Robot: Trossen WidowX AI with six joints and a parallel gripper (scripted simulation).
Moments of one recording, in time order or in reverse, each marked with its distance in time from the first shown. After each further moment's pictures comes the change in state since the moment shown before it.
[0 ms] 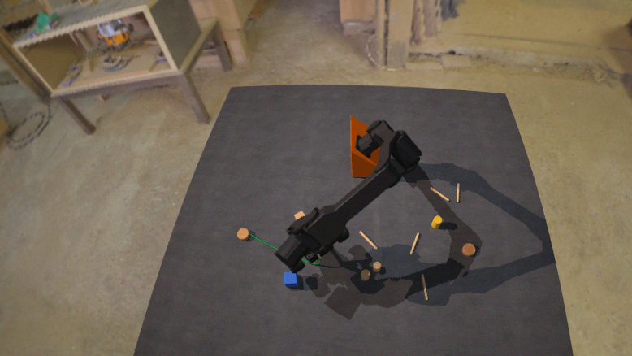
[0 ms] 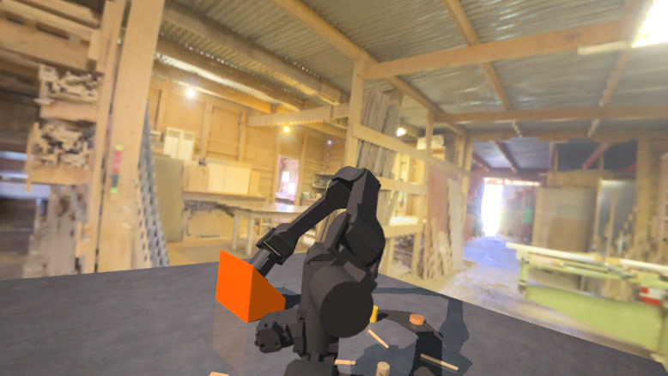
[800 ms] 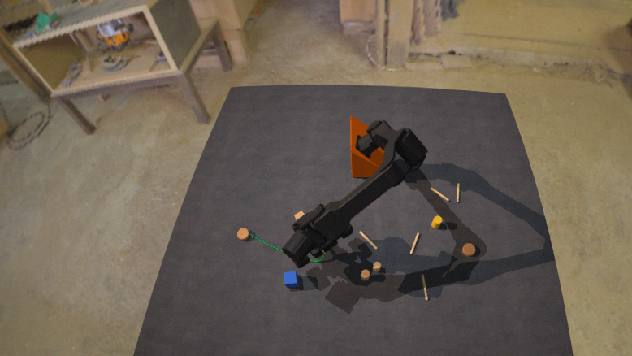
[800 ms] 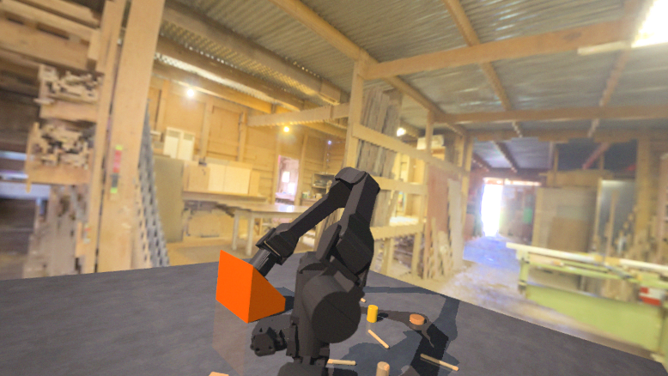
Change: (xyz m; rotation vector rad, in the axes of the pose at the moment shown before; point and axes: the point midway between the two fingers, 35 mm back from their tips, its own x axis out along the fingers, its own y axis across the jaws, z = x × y) arm 0.020 -0.021 0.012 0.001 -0.001 -0.002
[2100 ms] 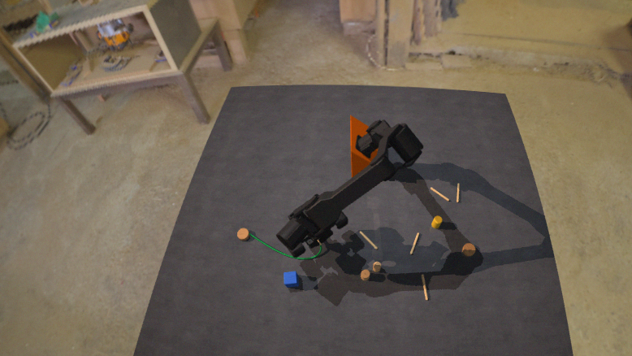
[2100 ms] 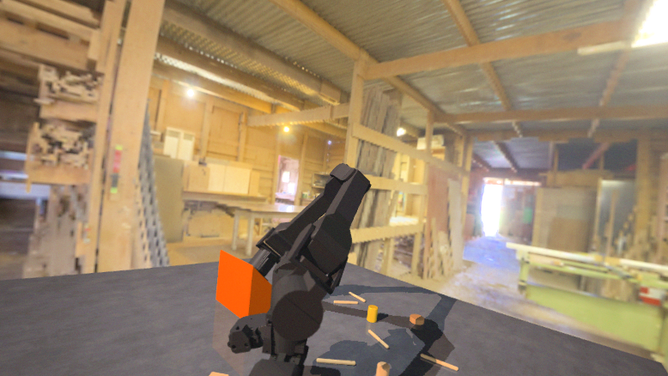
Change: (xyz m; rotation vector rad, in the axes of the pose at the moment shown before) arm 0.006 -0.008 0.035 0.010 0.008 -0.002
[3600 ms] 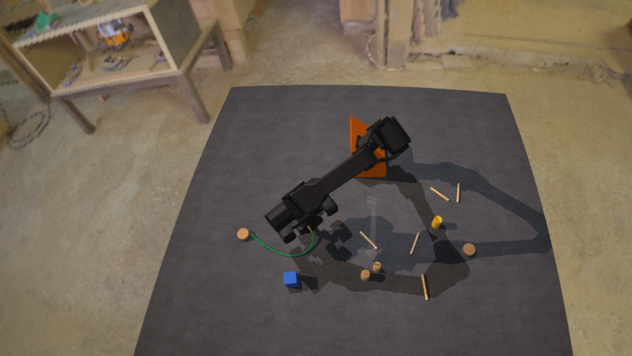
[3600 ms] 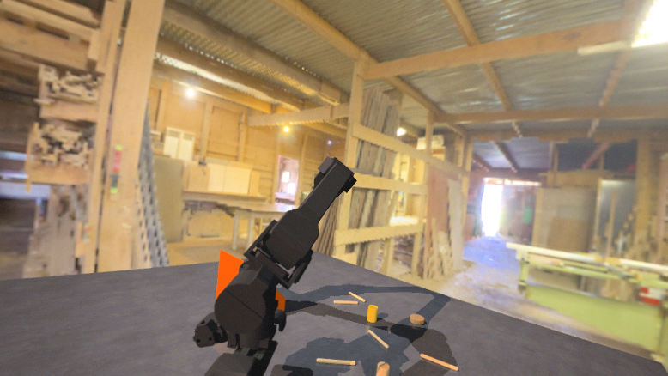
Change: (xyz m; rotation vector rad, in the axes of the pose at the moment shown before) arm -0.001 -0.001 0.052 0.001 0.002 0.001
